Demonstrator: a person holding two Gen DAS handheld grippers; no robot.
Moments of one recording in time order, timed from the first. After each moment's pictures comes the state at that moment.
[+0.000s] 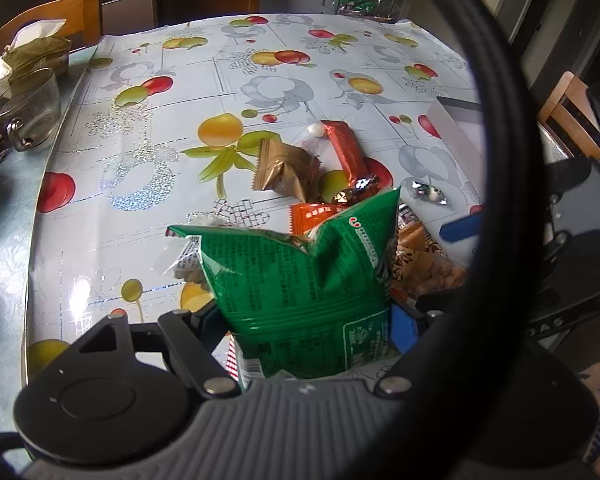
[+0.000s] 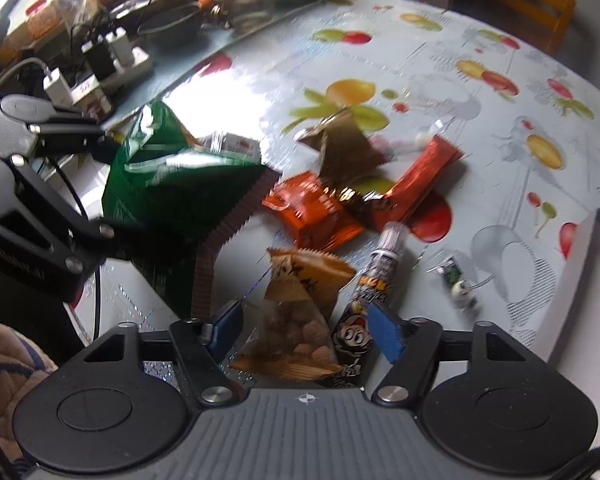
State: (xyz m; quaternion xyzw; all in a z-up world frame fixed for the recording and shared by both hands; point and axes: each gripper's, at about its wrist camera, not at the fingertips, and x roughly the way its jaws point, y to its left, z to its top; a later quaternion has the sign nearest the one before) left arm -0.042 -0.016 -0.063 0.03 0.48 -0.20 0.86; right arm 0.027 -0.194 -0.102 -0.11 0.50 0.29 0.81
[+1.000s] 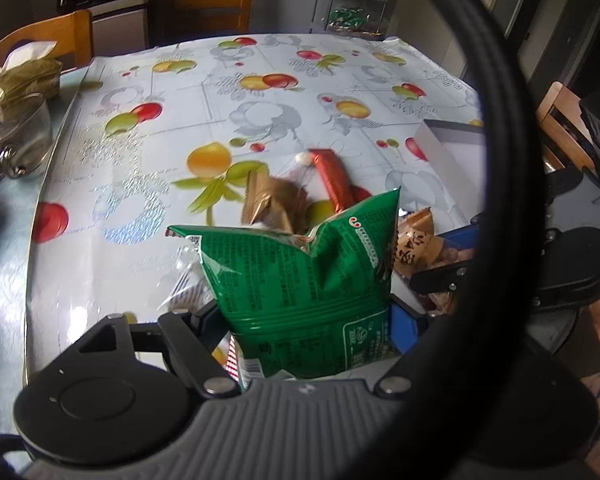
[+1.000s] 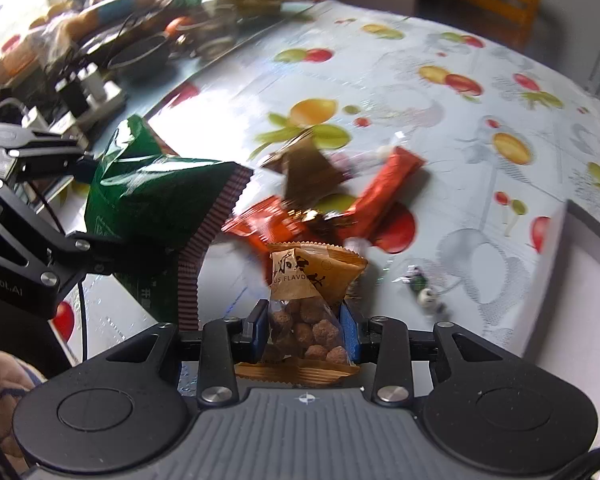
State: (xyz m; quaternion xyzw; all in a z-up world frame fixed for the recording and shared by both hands) left arm -0.033 -0.026 -0.044 0.03 0.46 -0.21 0.86; right arm 0.037 -0.219 -0.090 -0.07 0.48 0.24 0.84
